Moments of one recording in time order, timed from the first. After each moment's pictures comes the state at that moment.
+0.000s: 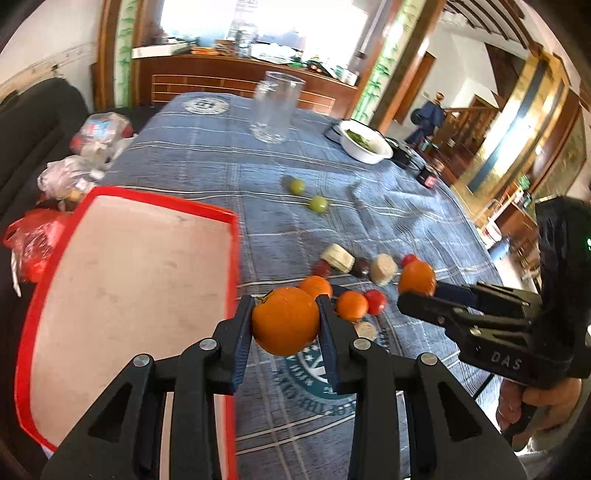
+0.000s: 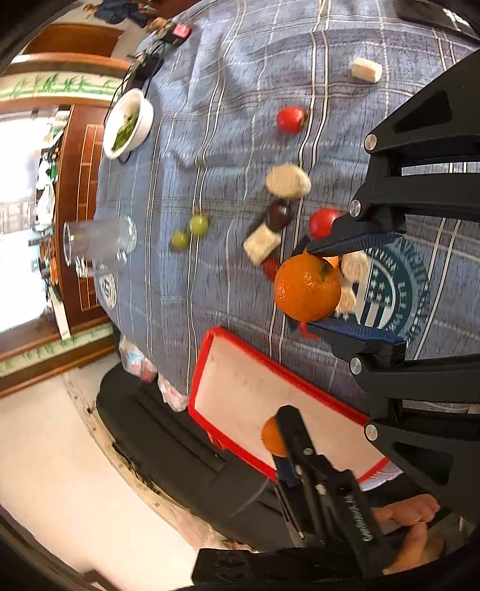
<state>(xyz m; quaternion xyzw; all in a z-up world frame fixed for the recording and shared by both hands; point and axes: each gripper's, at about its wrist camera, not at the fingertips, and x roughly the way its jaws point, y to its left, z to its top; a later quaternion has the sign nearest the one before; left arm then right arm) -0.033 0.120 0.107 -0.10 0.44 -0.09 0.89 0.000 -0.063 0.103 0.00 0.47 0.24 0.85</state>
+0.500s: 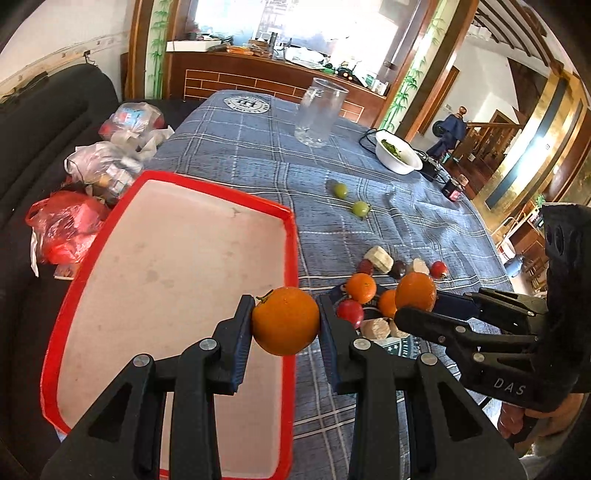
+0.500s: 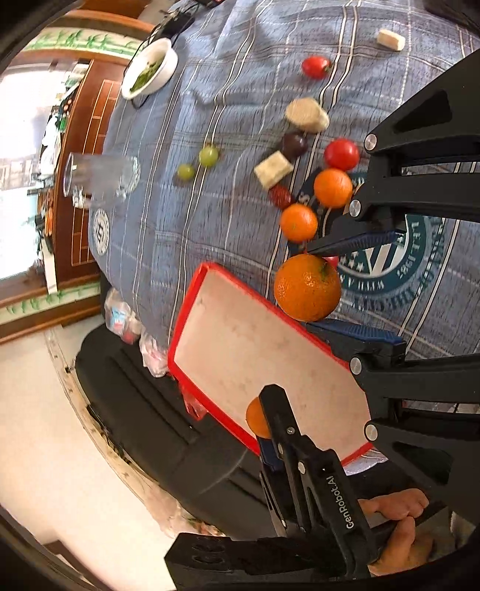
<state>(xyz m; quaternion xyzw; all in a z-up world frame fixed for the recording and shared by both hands) -0.048 0.160 0.101 -0.12 0.44 -0.05 0.89 -0.008 0.000 0.100 -0.04 0.47 0.30 0.83</state>
